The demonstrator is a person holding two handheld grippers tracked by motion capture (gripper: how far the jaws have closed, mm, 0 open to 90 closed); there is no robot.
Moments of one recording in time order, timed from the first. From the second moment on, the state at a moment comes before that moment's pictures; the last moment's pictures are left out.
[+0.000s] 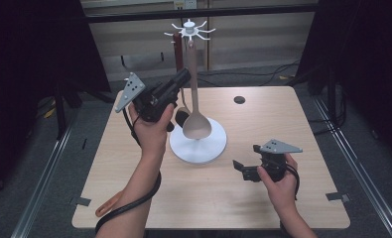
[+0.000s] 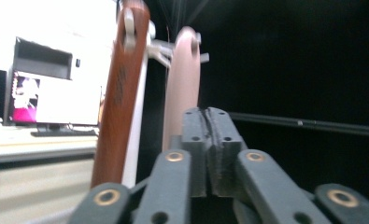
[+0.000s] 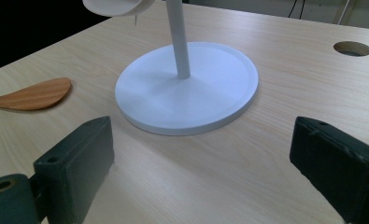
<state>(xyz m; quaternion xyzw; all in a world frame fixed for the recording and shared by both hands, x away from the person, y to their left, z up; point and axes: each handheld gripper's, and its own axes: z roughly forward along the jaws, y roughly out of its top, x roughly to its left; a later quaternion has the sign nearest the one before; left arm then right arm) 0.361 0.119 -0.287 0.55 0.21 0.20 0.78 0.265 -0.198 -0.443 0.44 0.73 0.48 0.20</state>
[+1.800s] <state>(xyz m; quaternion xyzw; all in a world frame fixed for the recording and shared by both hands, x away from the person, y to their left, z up) 0.371 0.117 -0.242 0.52 0.20 0.23 0.80 0.265 -0.199 -0.439 0.44 0.72 0.49 0.20</state>
